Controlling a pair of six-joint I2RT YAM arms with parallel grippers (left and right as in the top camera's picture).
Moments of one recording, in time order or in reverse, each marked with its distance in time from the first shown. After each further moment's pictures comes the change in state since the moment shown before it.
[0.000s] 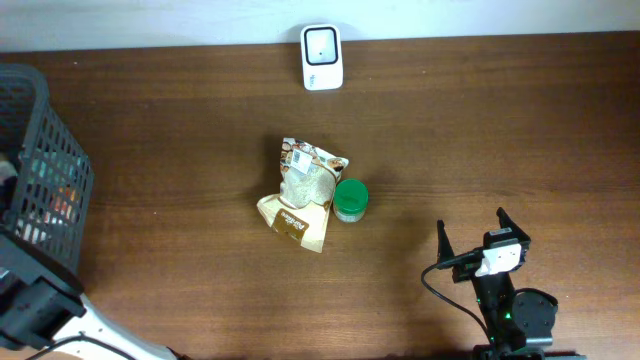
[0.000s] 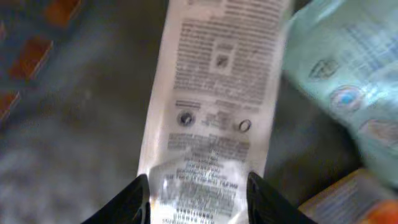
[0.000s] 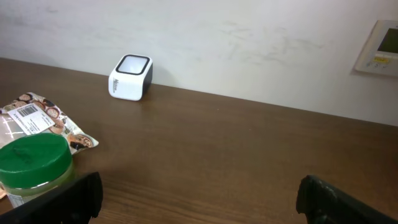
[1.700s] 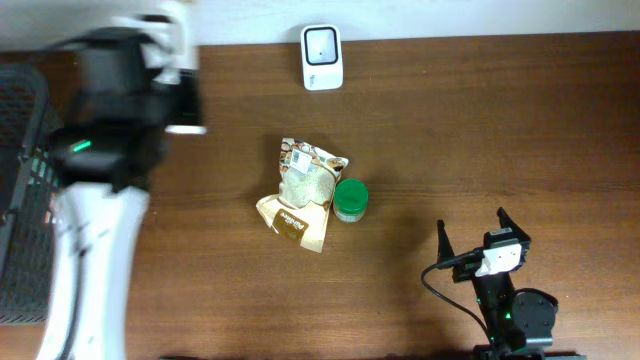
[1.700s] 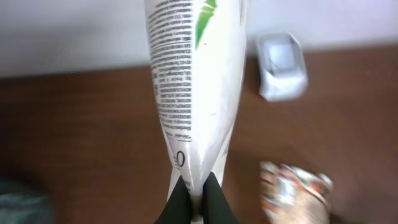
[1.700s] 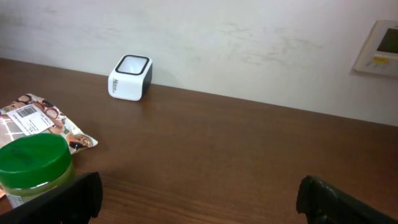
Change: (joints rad) left arm -0.934 -0.610 0.058 -0.185 0.037 -0.170; right arm 0.000 0.000 0.000 0.000 0.000 0.000
